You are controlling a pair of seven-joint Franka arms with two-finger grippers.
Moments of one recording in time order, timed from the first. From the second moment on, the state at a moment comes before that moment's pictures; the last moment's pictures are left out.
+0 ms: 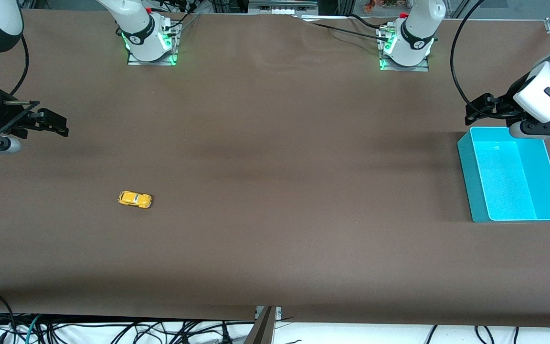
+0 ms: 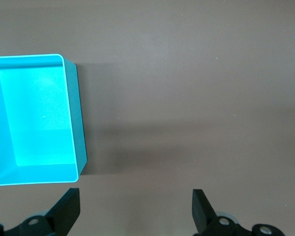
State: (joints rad) left arm 0.00 0.03 -0.07 -1.62 -0.01 1.55 -0.05; right arm 0.03 0.11 -0.01 -1.57 -0.03 1.60 -0.05
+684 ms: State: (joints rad) left arm 0.00 0.03 -0.07 -1.62 -0.01 1.55 -0.05; right arm 0.03 0.14 -0.01 -1.57 -0.03 1.60 -0.05
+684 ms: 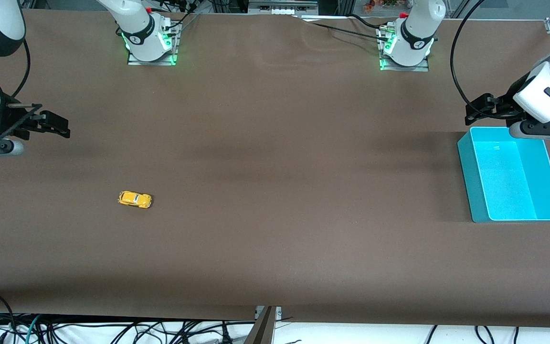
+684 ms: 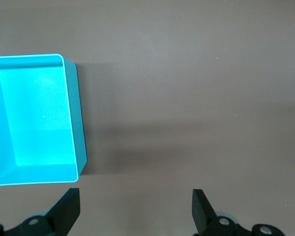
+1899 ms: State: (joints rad) left arm 0.00 0.03 -0.07 -1.62 -0.01 1.55 -0.05; right arm 0.03 0.43 -0.01 -1.57 -0.03 1.81 -0.79
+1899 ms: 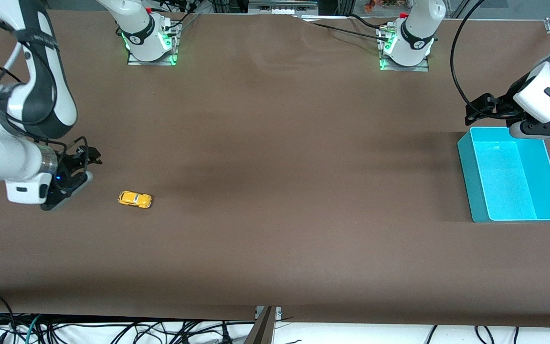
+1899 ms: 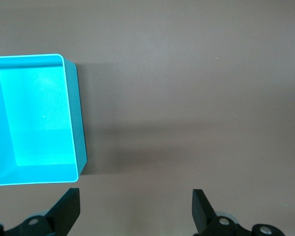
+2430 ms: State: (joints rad) left arm 0.00 0.03 -0.07 -1.62 -0.01 1.55 -0.05; right arm 0.03 0.57 0.00 -1.68 -0.03 2.19 -1.17
